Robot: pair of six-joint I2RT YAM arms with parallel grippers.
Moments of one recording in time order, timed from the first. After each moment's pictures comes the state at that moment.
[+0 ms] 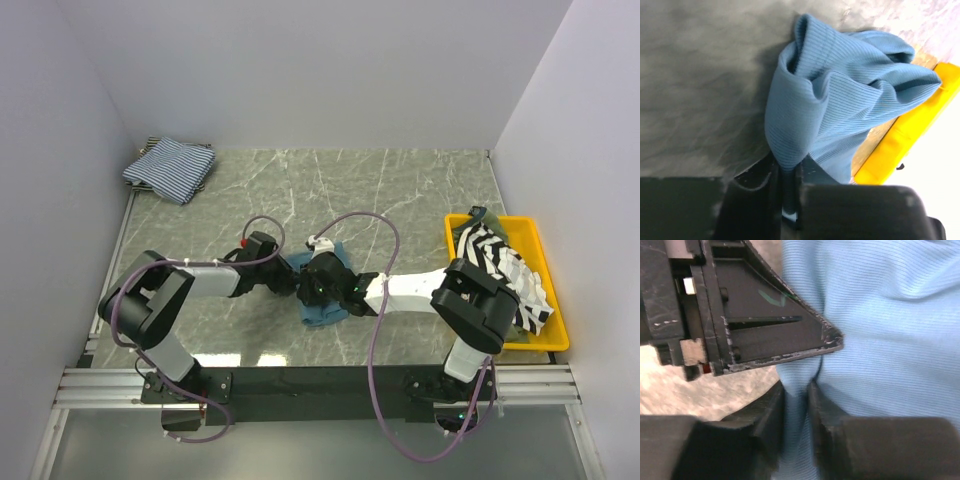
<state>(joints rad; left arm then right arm) -0.56 1.63 0.63 0.17 0.22 -1.31 0.99 1.68 0.80 0.16 0.13 0.65</state>
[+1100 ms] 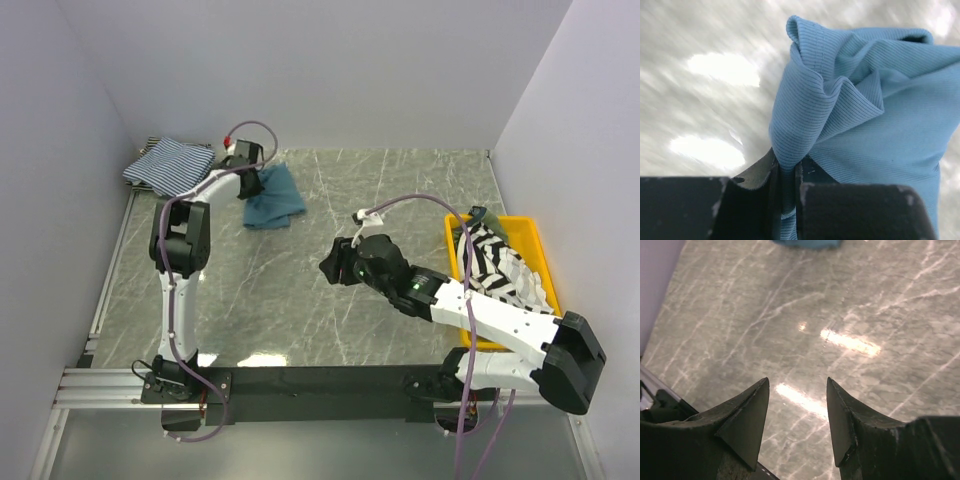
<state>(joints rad) -0.25 2.24 1.73 -0.37 -0.25 -0.54 0.90 1.14 0.77 -0.09 0.20 0.61</state>
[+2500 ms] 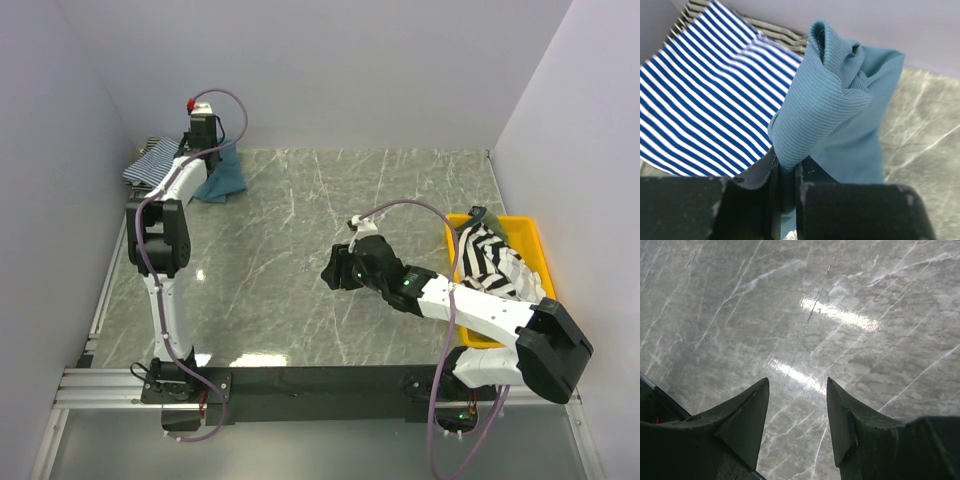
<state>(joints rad) -0.06 2.21 1.87 -0.21 -0.38 -0.11 0.83 1.25 0.70 -0.03 0.08 0.60</state>
